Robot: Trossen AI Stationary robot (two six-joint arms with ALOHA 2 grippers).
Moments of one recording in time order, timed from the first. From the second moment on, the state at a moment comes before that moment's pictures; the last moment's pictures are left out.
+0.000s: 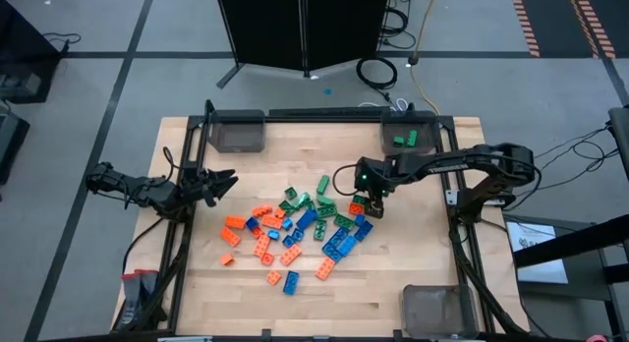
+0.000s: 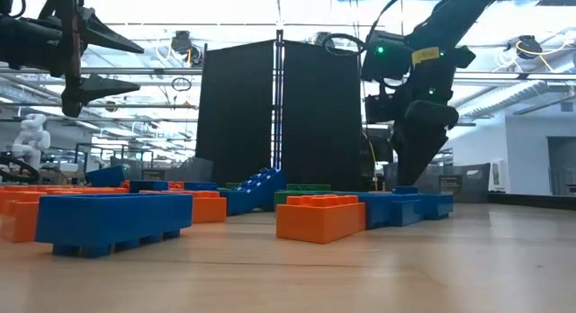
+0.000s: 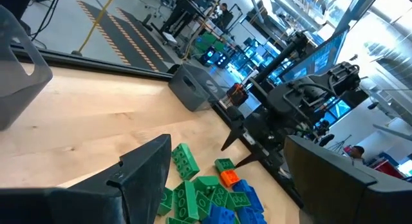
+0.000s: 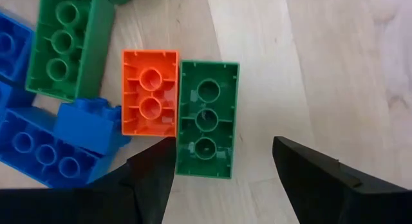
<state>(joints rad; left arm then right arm) -0.35 0.01 0.13 -0.17 -0.79 -0.78 -0.21 1.56 0.85 -0.55 -0.08 0.06</state>
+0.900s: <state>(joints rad) -0.35 0.01 0.13 -0.18 -0.79 -0.78 -0.21 1.67 0.87 -0.51 -0.08 0.01</state>
